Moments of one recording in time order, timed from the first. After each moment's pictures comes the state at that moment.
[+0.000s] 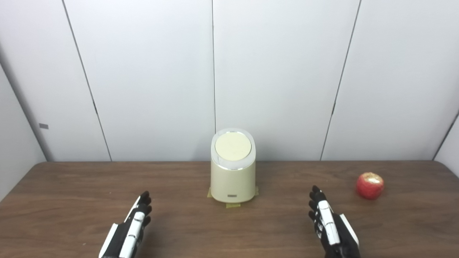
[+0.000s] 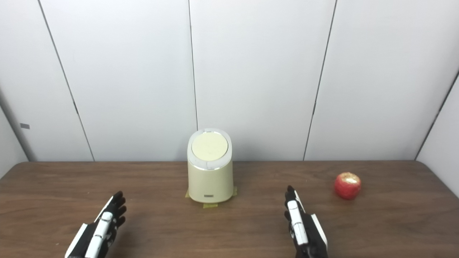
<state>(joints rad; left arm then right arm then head) 0.00 0.14 0.07 -0.27 -0.11 0.26 -0.08 -0.05 -0.02 -0.02 -0.23 0.04 0.35 -0.01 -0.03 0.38</state>
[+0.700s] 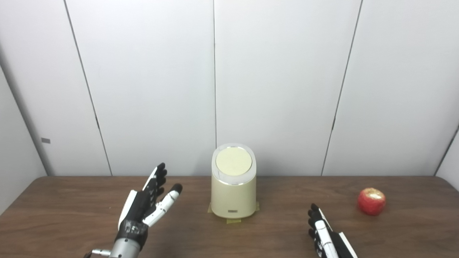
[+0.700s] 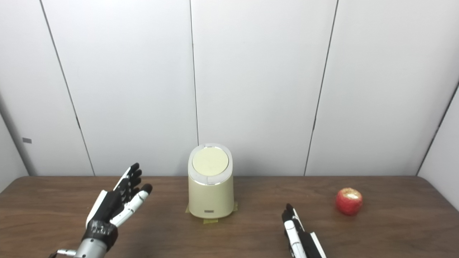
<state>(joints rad) -0.30 0.14 0.02 -0.20 0.07 0.30 -0.04 -0.05 -0.03 -0.01 -0.18 0.03 0.31 0.00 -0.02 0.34</state>
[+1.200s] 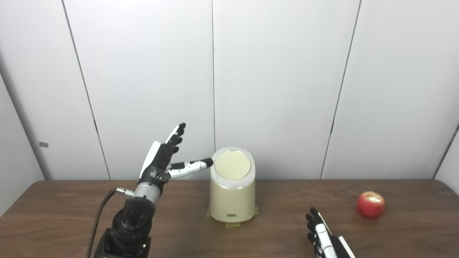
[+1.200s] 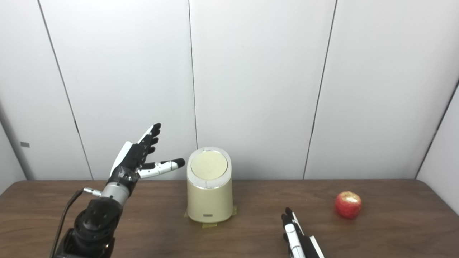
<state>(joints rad) -0.60 0.17 -0.08 0.00 0.21 0.42 -0.05 -0.06 -0.04 -0.01 -0.17 0.03 0.31 0.00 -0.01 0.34</state>
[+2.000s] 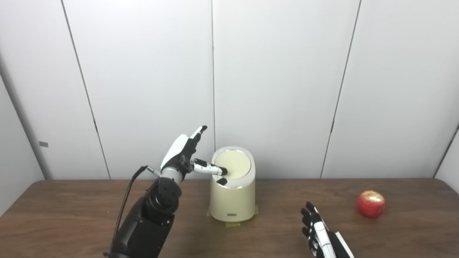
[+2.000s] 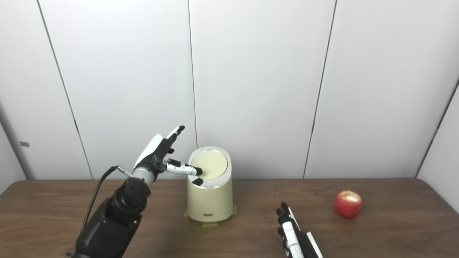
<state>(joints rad) -0.78 0.17 -0.21 0.35 0.39 0.33 -0.04 -0.07 -0.02 -0.01 -0.16 0.09 0.27 0.04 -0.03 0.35</state>
